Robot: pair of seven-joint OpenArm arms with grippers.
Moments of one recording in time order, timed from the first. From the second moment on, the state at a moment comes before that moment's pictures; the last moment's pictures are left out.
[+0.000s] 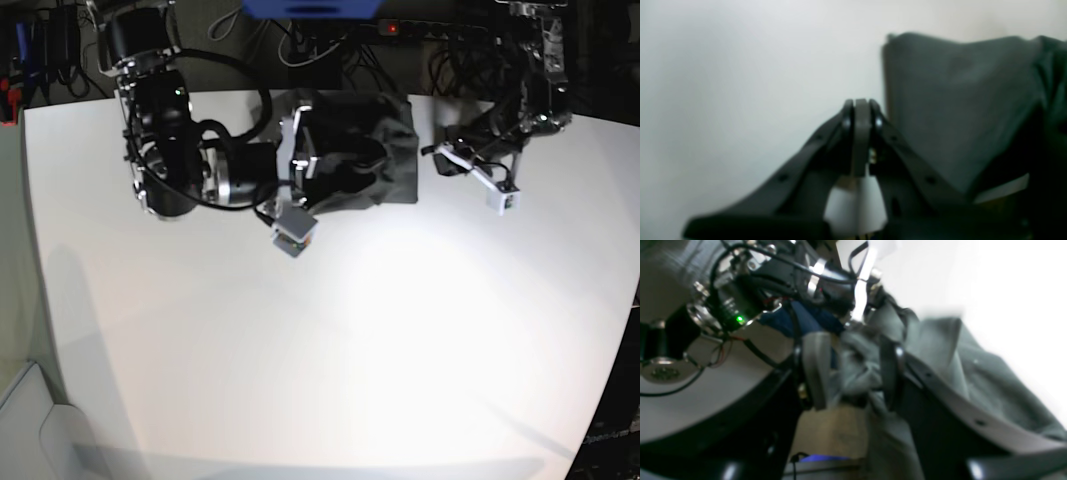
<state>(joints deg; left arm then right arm) 14.6 -11.1 -11.0 94.4 -34.8 -7.0 52.6 0.5 7.8 -13.6 101.7 66.7 39.7 -72.7</state>
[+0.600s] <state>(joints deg) 15.0 -11.2 -31.9 98.4 -34.1 -7.0 60.5 4.1 11.8 -13.8 96.7 66.5 39.7 -70.2</state>
